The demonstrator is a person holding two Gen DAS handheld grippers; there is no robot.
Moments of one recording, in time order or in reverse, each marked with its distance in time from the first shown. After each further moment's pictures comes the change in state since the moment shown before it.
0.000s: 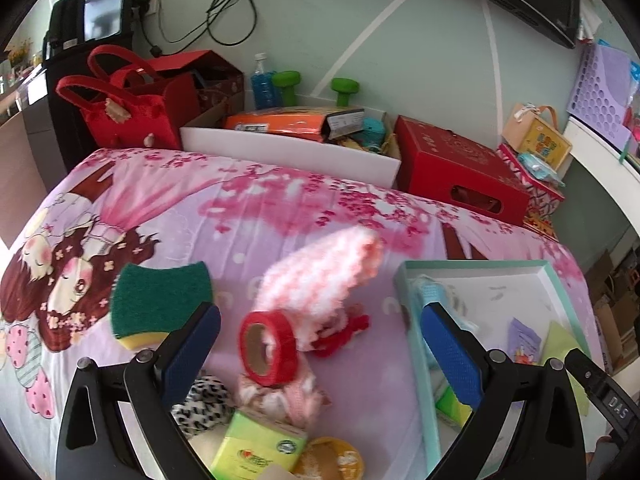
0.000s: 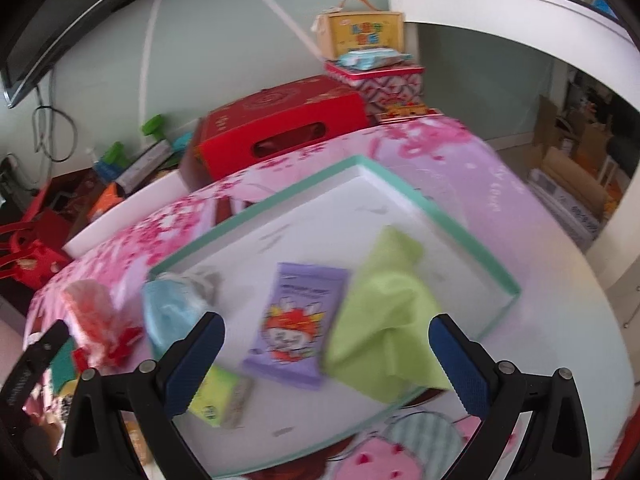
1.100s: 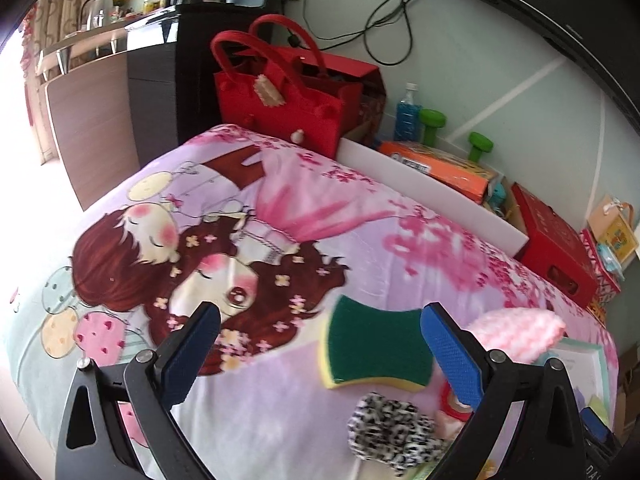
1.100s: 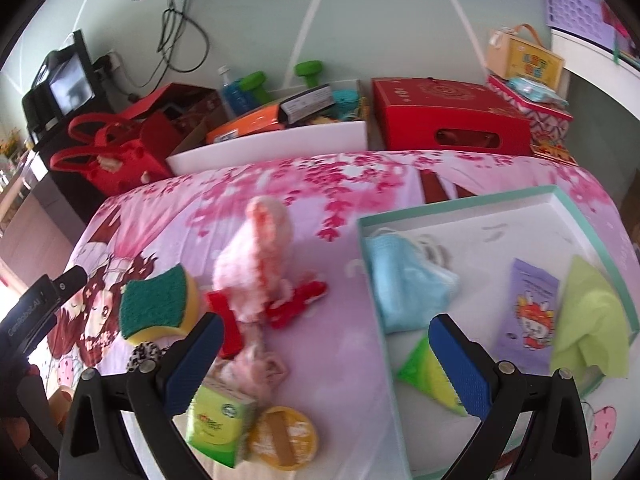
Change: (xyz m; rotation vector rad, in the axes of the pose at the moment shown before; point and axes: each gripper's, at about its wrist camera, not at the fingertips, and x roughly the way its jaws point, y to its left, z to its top) left arm -0.028 0.168 0.012 -0.275 -0.053 0.200; right arm 0.003 0.180 -0.048 -0.318 0.045 0.227
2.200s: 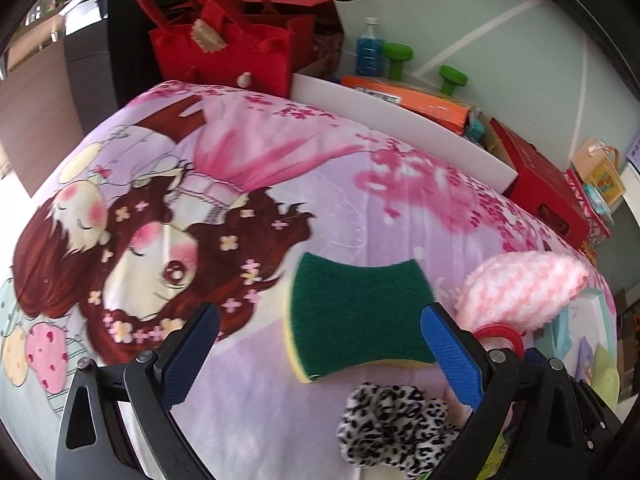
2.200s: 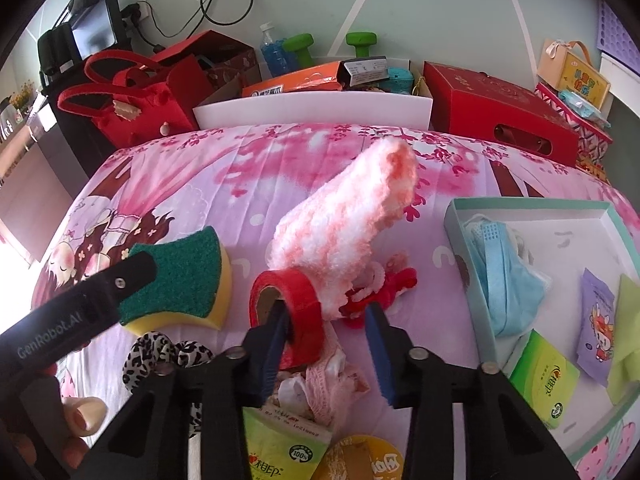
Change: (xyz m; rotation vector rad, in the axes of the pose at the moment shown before) left arm 0.057 -0.008 -0.010 0.116 0.185 -0.090; right arm 0.053 0.057 -0.012 -0.113 0.063 0.006
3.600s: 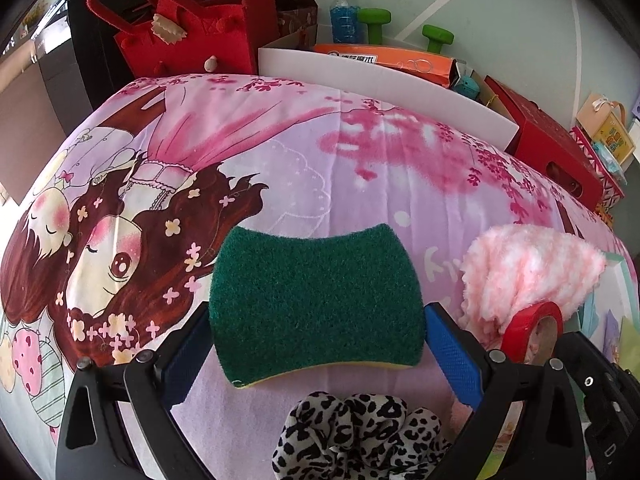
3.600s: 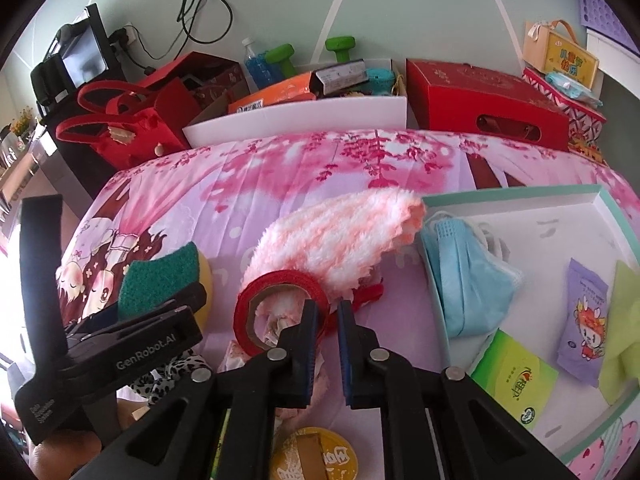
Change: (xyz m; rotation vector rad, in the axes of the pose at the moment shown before) left arm 0.035 -0.042 -0.014 0.099 0.060 0.045; right arm -0.012 -0.038 0.002 0.068 -0.004 0.047
